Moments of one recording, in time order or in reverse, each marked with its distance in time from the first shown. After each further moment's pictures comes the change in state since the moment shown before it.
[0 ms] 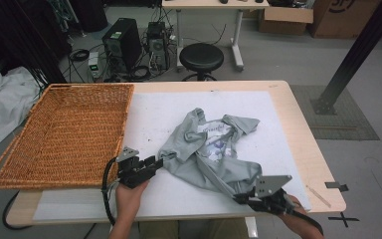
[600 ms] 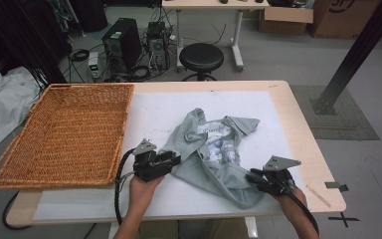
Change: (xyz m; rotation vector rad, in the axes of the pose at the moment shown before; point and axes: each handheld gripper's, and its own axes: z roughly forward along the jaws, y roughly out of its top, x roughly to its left) left arm -0.030 0.022 0.029 0.015 -0.118 0.087; right arm -0.045 -0.022 -0.006 0.034 -0.377 0.357
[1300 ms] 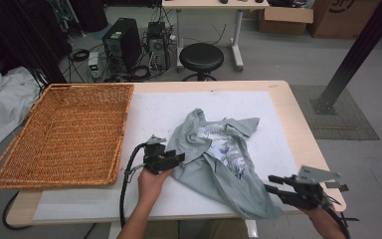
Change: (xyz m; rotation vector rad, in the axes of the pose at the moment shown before) left arm 0.009 0.006 0.040 0.143 0.087 -0.101; right arm -0.010 -0.022 -0.061 -0.150 0.108 -0.006
